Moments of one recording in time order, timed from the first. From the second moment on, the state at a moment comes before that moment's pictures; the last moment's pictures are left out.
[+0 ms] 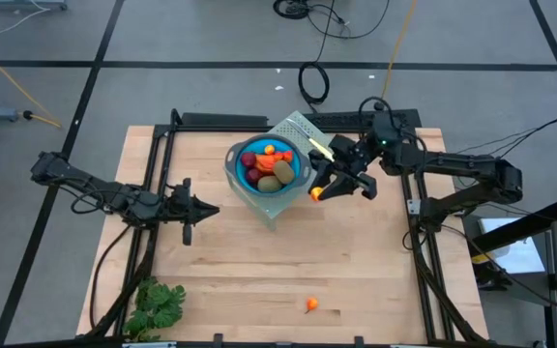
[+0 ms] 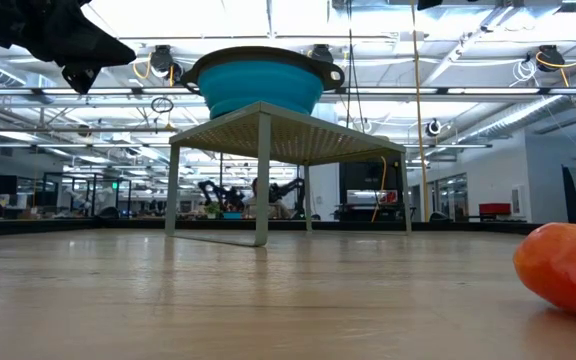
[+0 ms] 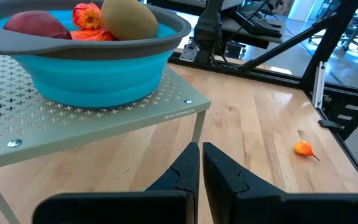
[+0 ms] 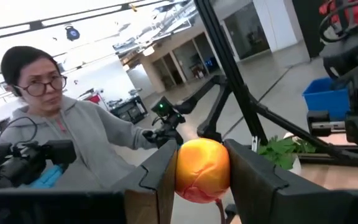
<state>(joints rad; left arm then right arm) -0.38 0.57 0.38 -0.08 -0.46 -0.29 -0.27 1.31 1.08 0.50 -1.05 0.65</state>
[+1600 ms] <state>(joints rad) -0.38 0.57 0.38 -0.08 -0.45 -0.29 -0.26 1.41 1.21 0.09 -0.18 -0.07</state>
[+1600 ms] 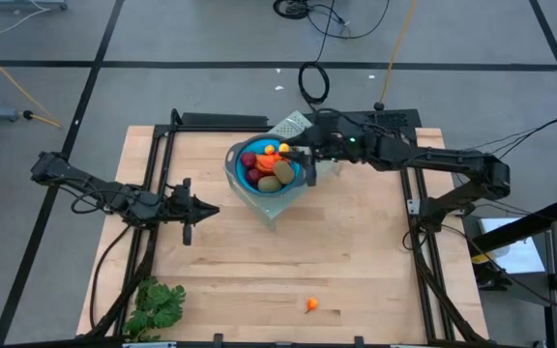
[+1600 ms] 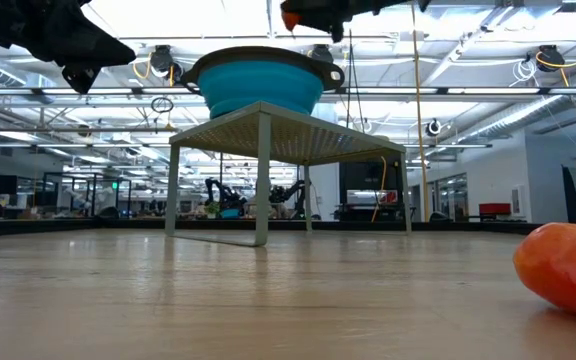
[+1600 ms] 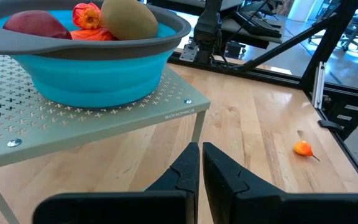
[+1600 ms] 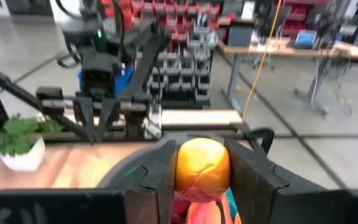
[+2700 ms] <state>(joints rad) -0.38 0.57 0.38 -0.08 -0.45 -0.29 -0.27 1.75 1.50 -0.14 -0.18 -0.15</state>
